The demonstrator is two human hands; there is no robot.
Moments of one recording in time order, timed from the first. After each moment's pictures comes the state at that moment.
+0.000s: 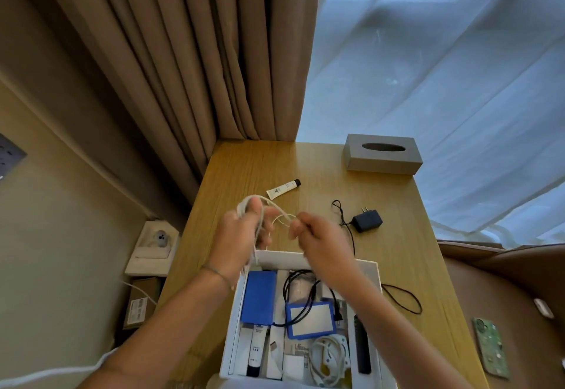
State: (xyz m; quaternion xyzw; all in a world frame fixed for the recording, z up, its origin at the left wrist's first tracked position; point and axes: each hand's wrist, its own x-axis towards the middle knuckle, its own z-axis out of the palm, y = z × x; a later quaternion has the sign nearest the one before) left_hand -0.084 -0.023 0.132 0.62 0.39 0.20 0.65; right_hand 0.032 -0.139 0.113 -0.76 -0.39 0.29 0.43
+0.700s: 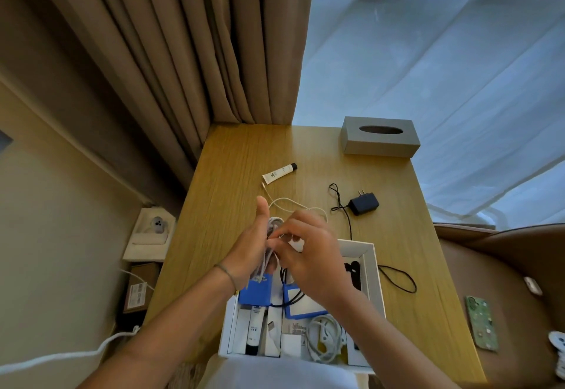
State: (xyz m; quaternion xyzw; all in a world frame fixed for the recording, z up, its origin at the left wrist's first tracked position) left_hand -0.085 -0.043 0.092 0.63 0.36 0.02 0.69; right_hand -0.003 -0.156 0.103 -0.74 -0.48 0.11 0.46
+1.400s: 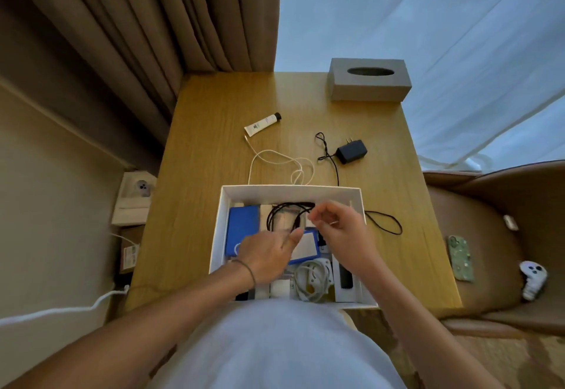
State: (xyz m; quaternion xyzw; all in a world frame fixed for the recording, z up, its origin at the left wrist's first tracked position) left_hand -0.100 -0.105 -0.017 0.93 0.22 -0.12 0.26; right_hand 0.026 -0.237 0.028 -0.80 -0.29 0.27 0.45
